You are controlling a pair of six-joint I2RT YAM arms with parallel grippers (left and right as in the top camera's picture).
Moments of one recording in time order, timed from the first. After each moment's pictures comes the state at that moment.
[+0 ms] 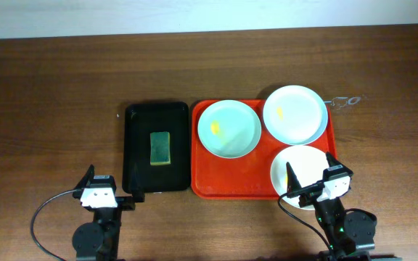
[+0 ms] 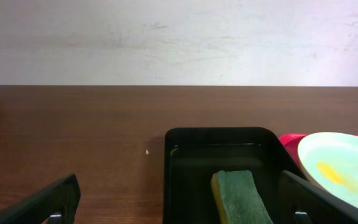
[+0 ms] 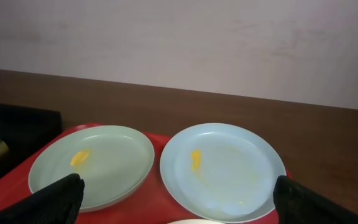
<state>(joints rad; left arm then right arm) 0.00 0.02 0.02 -0.08 0.00 -0.02 0.06 0.02 0.01 -0.06 -0.16 -0.03</state>
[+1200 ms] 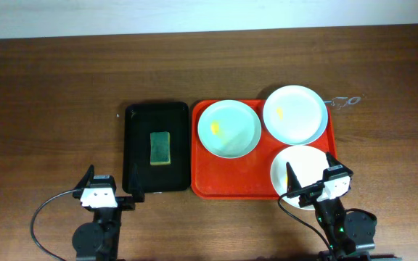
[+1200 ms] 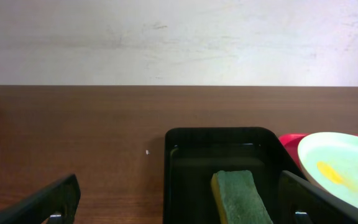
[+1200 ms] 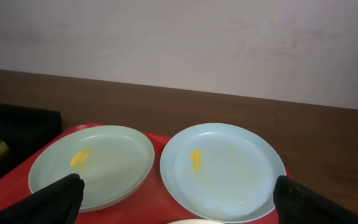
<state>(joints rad) 0.00 0.02 0.02 -0.08 0.00 -0.02 0.06 0.02 0.01 -0.06 -0.16 -0.03</state>
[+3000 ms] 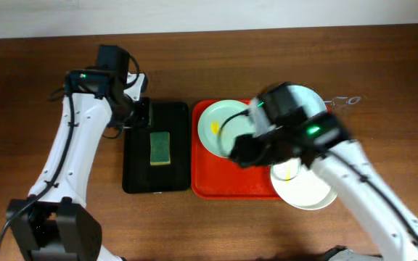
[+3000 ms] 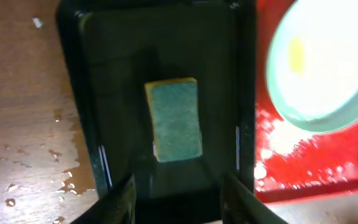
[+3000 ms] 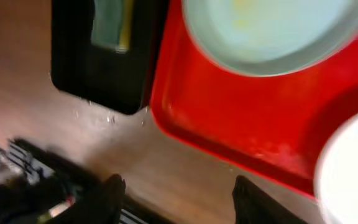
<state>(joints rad) -0.12 1.75 1.60 -1.21 0.14 -0.09 0.51 1.43 1.30 -1.06 -0.33 0.39</state>
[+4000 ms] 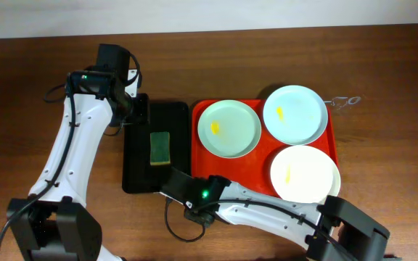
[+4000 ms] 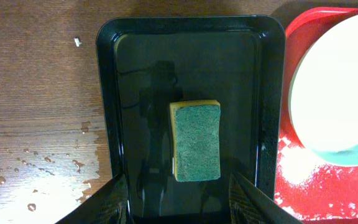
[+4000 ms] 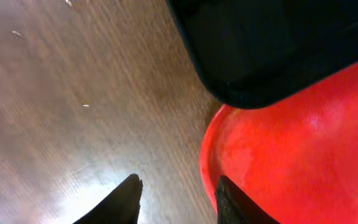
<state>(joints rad) -0.12 1.75 1.59 -1.14 0.05 -0.13 1.07 1.76 1.11 -0.70 0.11 -0.09</state>
